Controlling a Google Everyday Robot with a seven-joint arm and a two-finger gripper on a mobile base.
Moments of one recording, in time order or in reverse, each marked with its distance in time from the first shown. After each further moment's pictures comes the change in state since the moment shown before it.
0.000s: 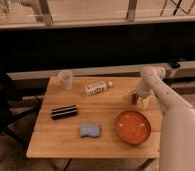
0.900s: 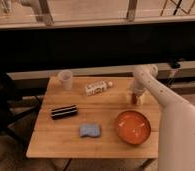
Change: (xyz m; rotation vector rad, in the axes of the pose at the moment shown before) arm -0.006 -0.036 -0.011 0.025 0.147 -0.182
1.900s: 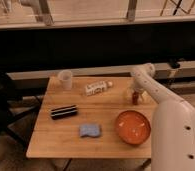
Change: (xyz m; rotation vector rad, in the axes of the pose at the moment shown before) arm 0.036 0.001 0.023 -0.049 0.080 -0.128
